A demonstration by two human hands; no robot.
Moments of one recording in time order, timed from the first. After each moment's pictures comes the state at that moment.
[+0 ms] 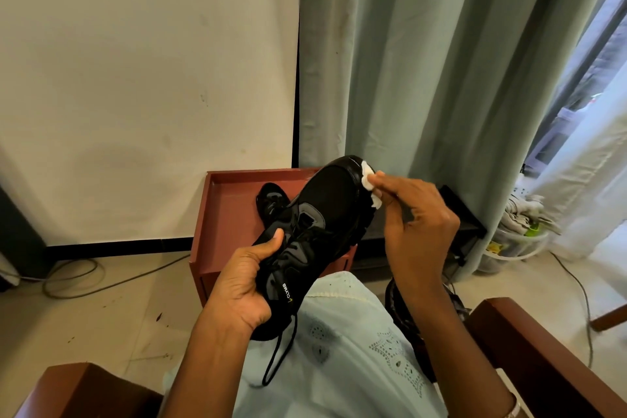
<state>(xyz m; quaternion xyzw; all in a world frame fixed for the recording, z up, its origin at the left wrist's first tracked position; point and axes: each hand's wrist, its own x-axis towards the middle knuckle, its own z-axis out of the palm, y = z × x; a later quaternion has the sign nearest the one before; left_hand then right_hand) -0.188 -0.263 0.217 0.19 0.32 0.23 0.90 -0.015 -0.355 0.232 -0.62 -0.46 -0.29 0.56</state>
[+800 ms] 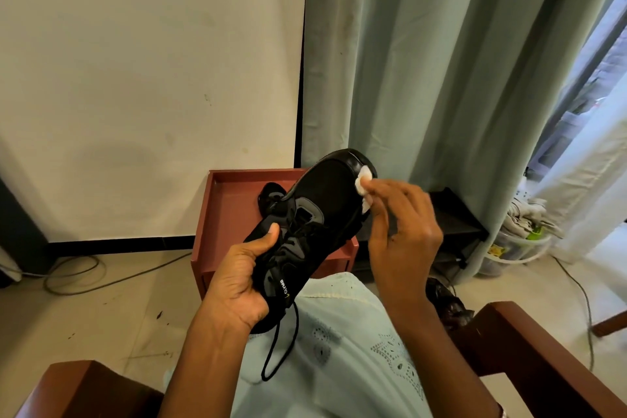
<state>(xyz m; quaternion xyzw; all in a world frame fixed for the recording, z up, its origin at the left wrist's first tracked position) -0.192 -0.261 0.221 0.17 0.29 0.27 0.90 -0.034 -0.345 0.218 -0.64 -0.45 -0.30 0.55</state>
